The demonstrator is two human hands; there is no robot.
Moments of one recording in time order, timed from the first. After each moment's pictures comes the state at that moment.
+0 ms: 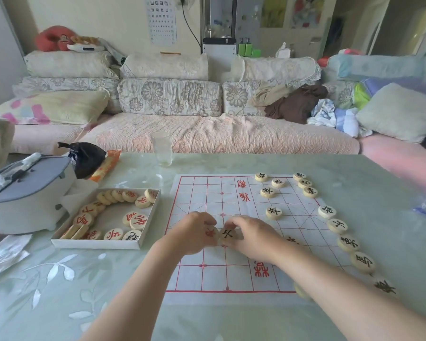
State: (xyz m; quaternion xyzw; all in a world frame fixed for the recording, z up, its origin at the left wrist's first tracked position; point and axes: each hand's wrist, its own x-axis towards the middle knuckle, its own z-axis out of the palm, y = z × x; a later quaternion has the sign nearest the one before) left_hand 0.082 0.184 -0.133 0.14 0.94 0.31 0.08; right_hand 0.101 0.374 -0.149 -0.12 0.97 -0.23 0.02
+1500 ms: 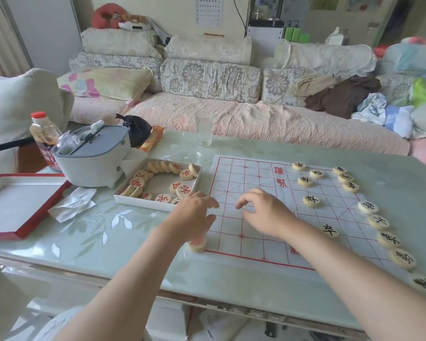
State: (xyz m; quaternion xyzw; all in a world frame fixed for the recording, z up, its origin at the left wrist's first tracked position) left_hand 0.128 0.096 -0.140 0.15 0.97 0.19 -0.06; right_hand 0.109 0.309 -0.132 -0.17 0.96 -0.22 -0.01
